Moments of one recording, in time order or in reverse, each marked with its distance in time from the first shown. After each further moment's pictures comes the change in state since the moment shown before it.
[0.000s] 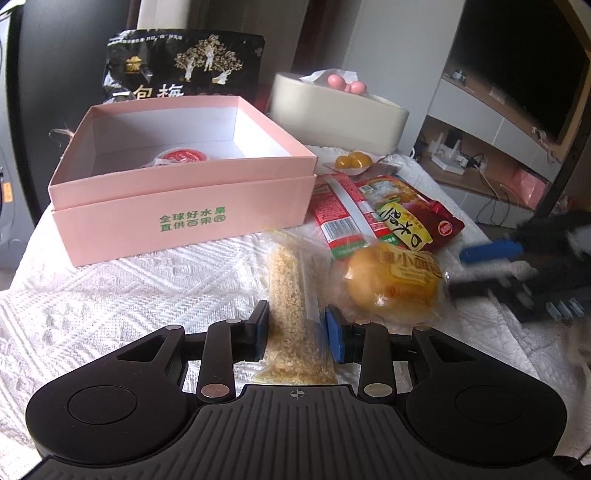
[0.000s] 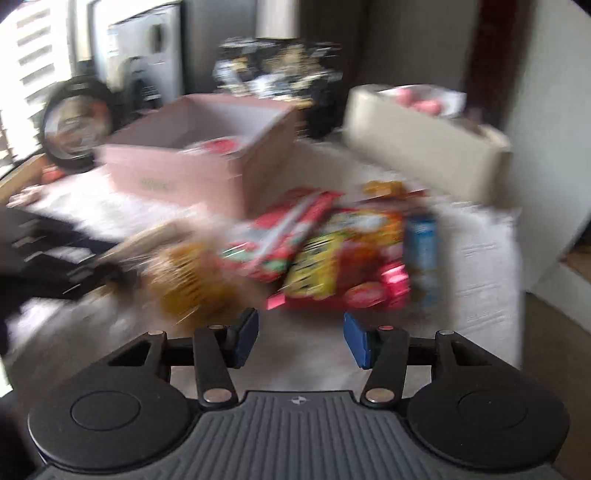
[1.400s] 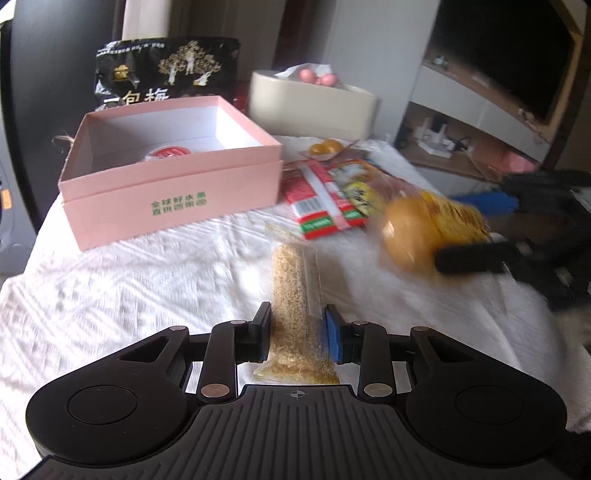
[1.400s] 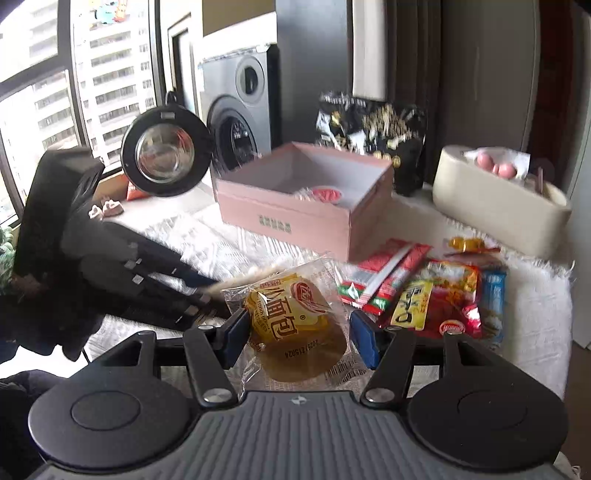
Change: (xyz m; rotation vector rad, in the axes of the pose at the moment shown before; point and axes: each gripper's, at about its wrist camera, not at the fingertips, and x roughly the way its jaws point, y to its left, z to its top) left arm -0.040 -0.022 -0.017 0.057 0.029 -0.026; right arm -0.056 0.033 -0.005 -0.105 -0.184 0.187
